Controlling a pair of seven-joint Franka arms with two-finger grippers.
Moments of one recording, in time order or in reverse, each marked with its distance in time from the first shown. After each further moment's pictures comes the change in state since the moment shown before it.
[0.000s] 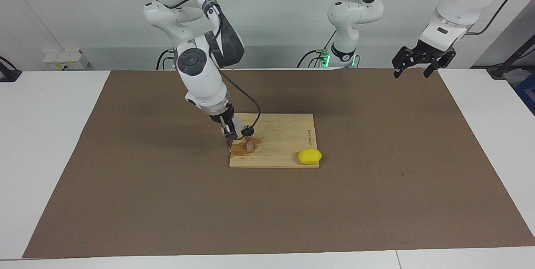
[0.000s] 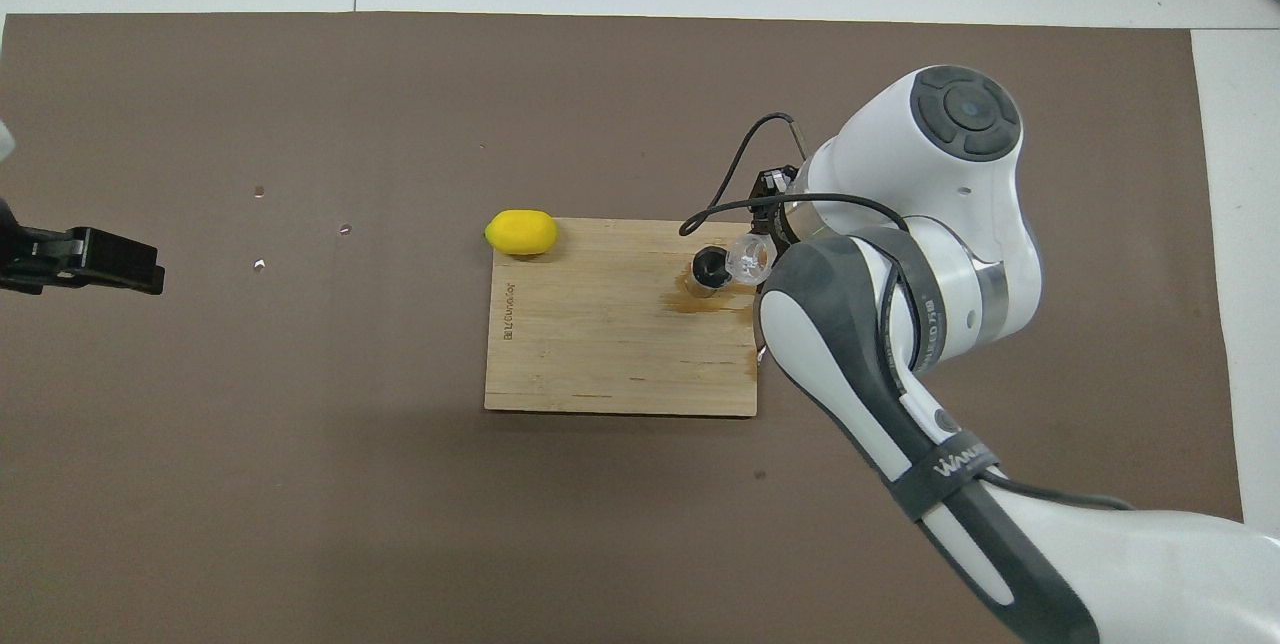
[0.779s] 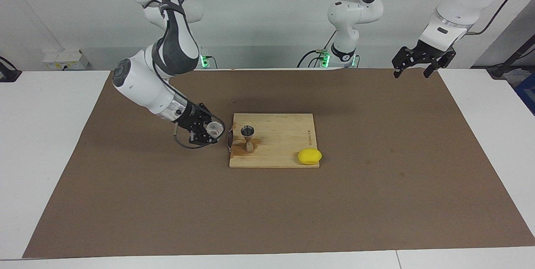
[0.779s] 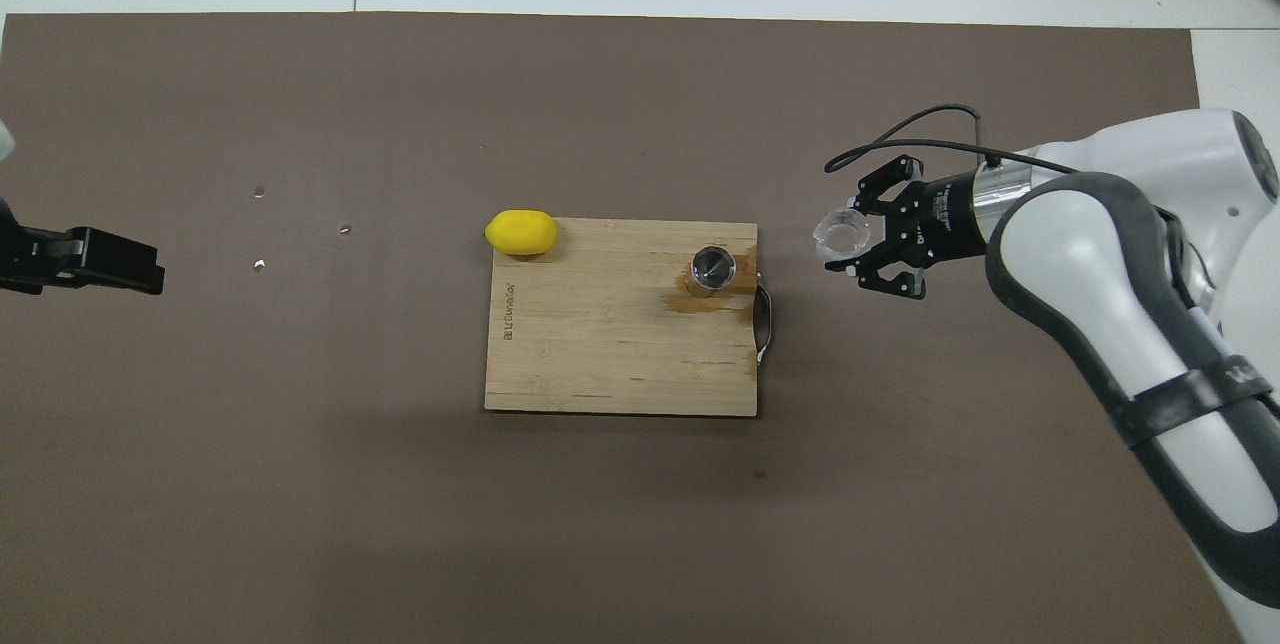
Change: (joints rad) left arm 0.000 0.000 0.000 0.000 0.000 0.000 0.000; right arm -0.162 -0.058 -0.001 -0.133 0.320 0.116 -0.093
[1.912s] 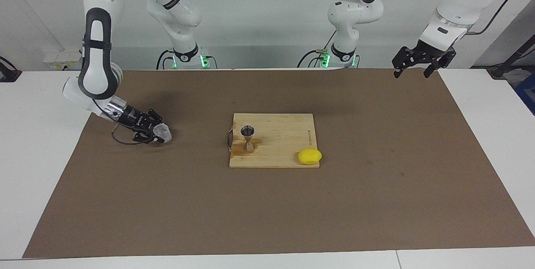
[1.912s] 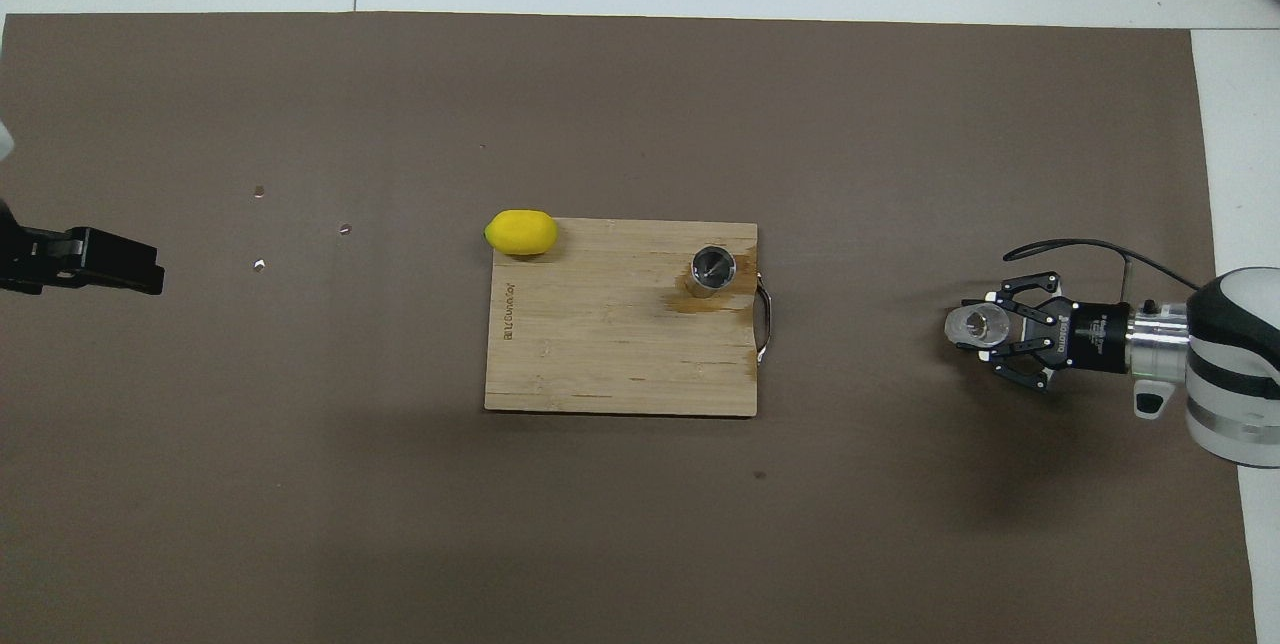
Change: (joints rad) left arm 0.000 0.000 0.000 0.000 0.000 0.000 0.000; right arm -0.525 -0.036 -0.006 -0.437 0.549 -0.005 -0.855
